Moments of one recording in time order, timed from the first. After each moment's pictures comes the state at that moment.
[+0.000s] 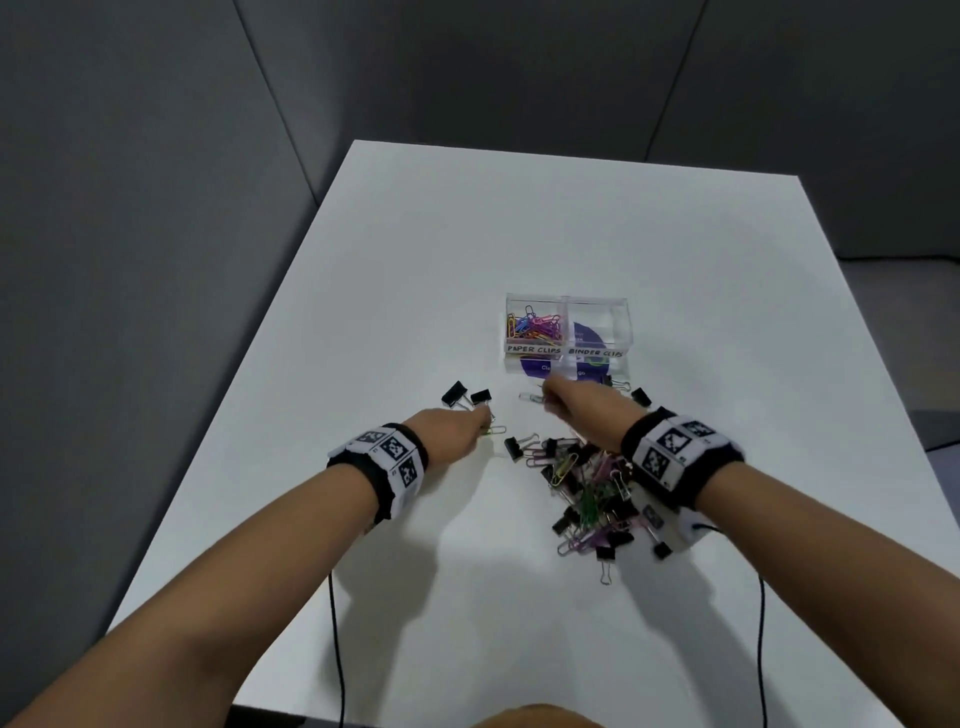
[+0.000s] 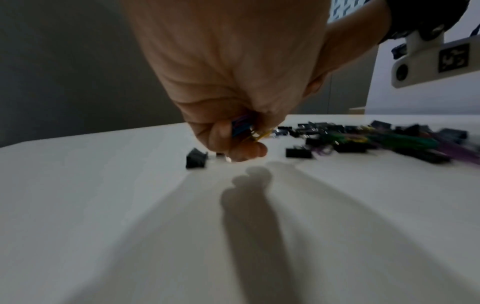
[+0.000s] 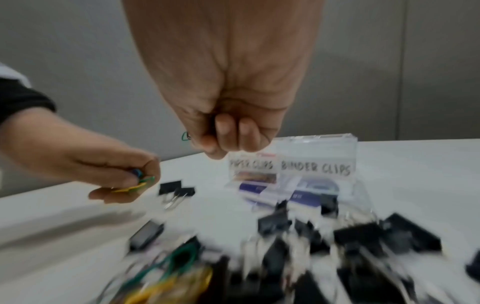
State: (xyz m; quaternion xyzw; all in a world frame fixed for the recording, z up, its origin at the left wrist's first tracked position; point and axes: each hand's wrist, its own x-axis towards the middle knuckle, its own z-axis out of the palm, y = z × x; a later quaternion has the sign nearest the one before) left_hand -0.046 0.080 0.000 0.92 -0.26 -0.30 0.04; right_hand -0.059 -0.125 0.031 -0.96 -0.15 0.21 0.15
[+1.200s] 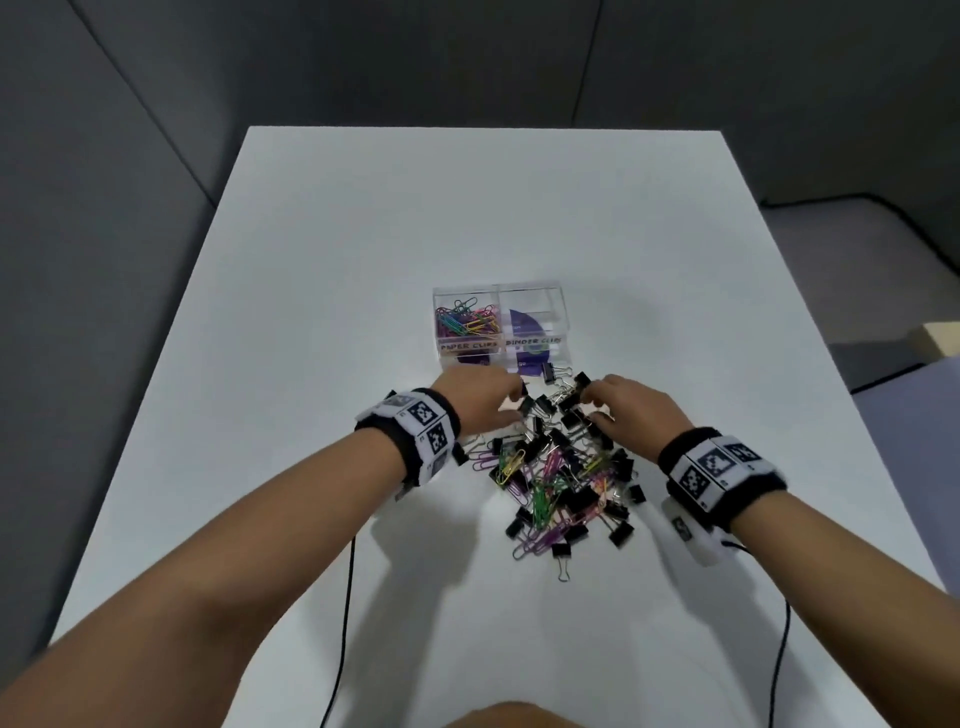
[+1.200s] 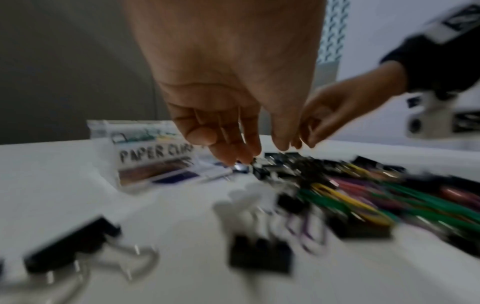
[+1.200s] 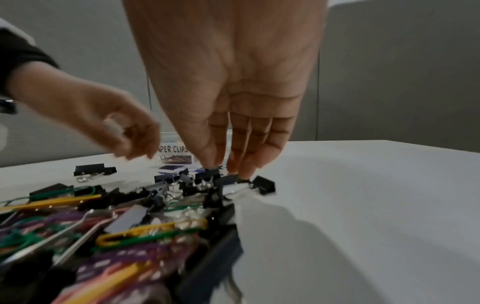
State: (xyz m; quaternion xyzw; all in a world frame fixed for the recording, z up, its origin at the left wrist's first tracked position) left_hand -0.009 -0.019 0.018 0.90 -0.40 -0.18 0.05; right_hand -0.083 -0.223 0.008 -0.98 -0.02 0.17 0.10
